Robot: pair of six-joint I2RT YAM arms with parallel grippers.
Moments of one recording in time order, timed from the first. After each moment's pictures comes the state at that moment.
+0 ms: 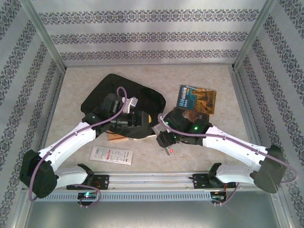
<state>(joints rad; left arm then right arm) -0.55 1.21 0.89 -0.32 0.62 -0.74 0.90 1.19 0.93 -0.78 -0.02 0.33</state>
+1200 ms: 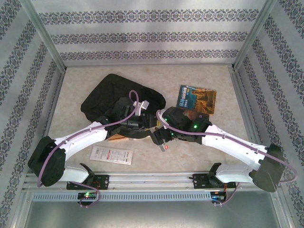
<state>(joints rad) -0.65 1.36 0.83 0.01 0.69 -0.93 0.90 1.21 0.97 -0.70 -0.04 0.31</state>
